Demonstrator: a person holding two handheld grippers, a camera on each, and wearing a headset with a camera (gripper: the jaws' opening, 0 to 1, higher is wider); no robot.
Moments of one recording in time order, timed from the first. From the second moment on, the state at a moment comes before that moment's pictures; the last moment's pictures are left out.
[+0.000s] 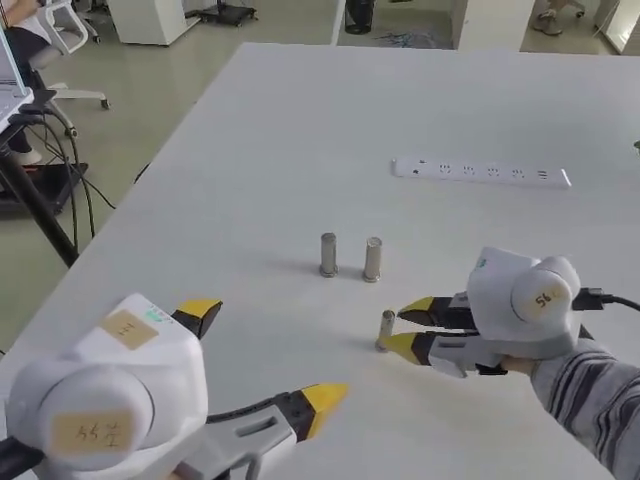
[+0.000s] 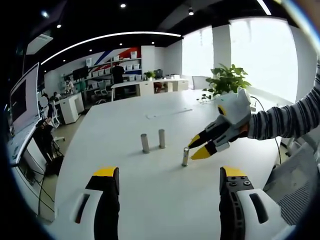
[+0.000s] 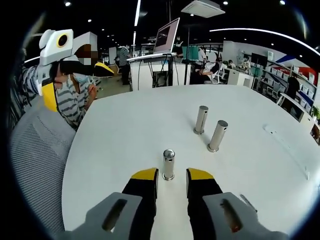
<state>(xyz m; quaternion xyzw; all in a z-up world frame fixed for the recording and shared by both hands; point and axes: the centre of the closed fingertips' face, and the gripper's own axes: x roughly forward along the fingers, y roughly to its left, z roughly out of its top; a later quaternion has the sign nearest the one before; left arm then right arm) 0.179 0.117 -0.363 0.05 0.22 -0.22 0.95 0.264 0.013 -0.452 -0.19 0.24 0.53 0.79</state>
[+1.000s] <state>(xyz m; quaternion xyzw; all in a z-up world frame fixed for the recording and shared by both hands) 0.178 0.116 -0.368 0.05 0.22 -0.22 0.95 0.309 -0.089 -0.477 -0.29 0.35 0.45 0.77</state>
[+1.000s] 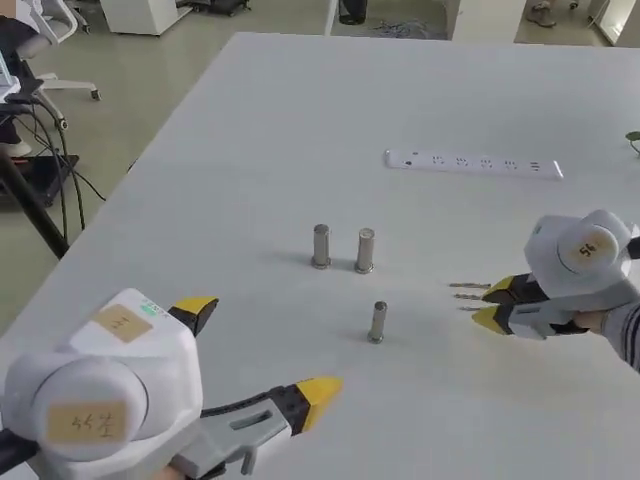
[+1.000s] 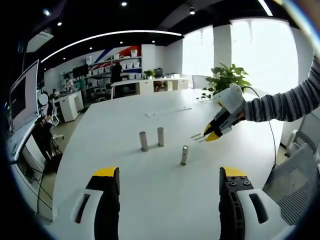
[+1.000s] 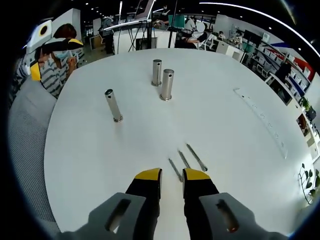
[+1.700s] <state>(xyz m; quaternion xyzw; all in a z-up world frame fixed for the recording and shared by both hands) 0.177 0.116 -0.370 0.05 0.23 -0.23 0.95 0.311 -0.102 -0.490 -0.33 0.39 0.47 0.72</state>
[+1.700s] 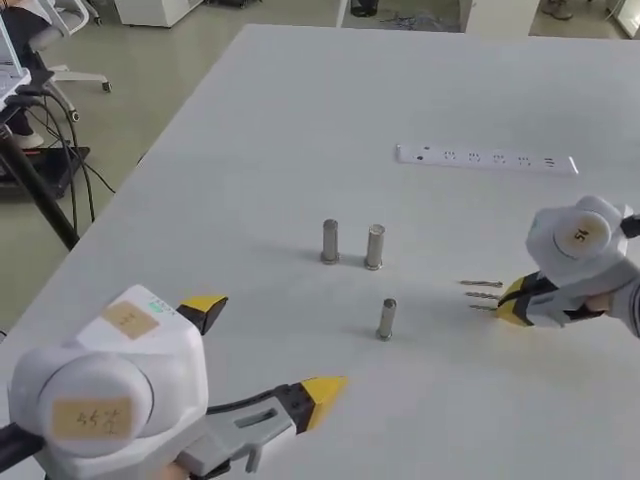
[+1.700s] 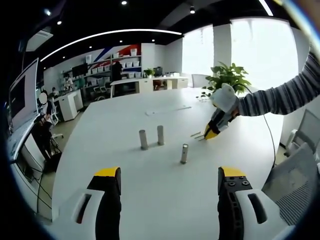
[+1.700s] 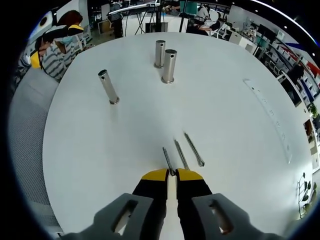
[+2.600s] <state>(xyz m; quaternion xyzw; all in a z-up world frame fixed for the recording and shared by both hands) 0.181 0.110 -0.371 0.06 0.23 -0.24 0.94 0.306 -0.085 -0.472 -0.36 0.33 0.51 0.71</state>
